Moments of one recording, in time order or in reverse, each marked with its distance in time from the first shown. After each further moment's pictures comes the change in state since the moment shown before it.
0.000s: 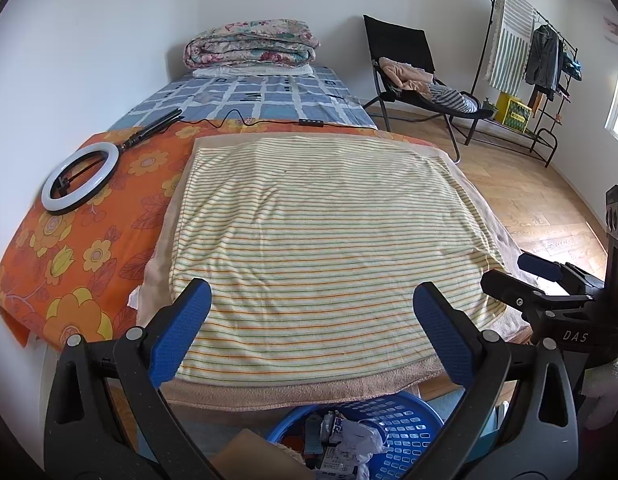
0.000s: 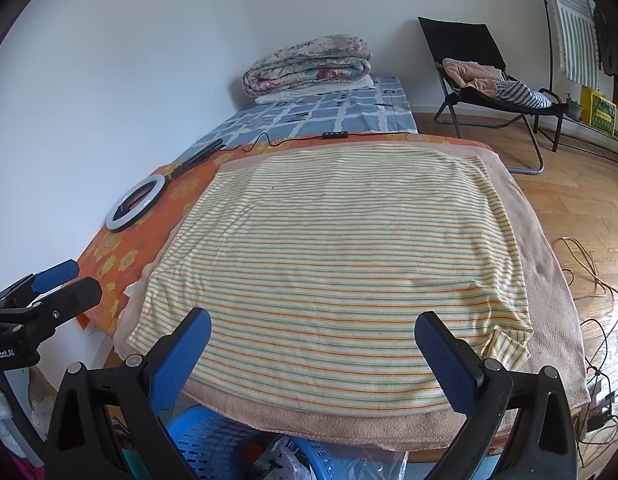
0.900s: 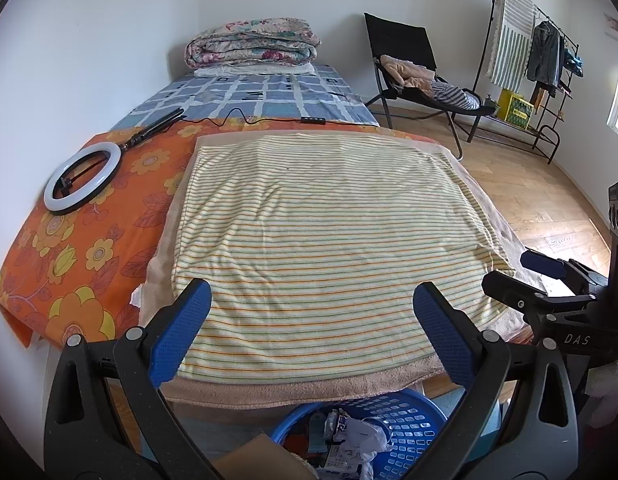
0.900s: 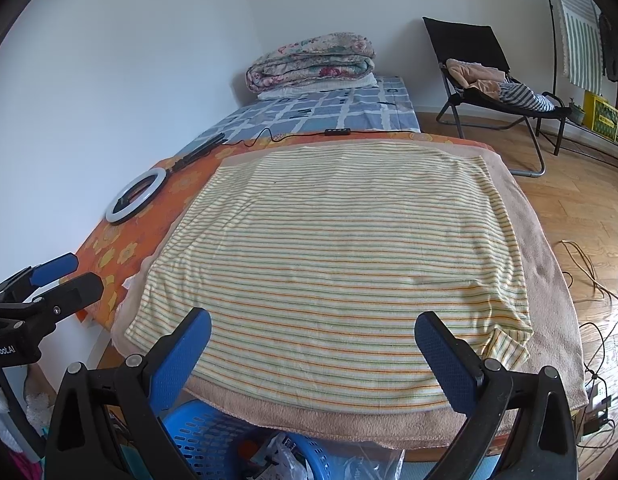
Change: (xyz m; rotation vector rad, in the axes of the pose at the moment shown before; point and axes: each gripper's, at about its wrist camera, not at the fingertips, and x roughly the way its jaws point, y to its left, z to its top) left arm -0.001 0.000 -0.003 0.001 0.002 0.006; right arm 0.001 0.003 -0.004 -0.024 0.010 -0.001
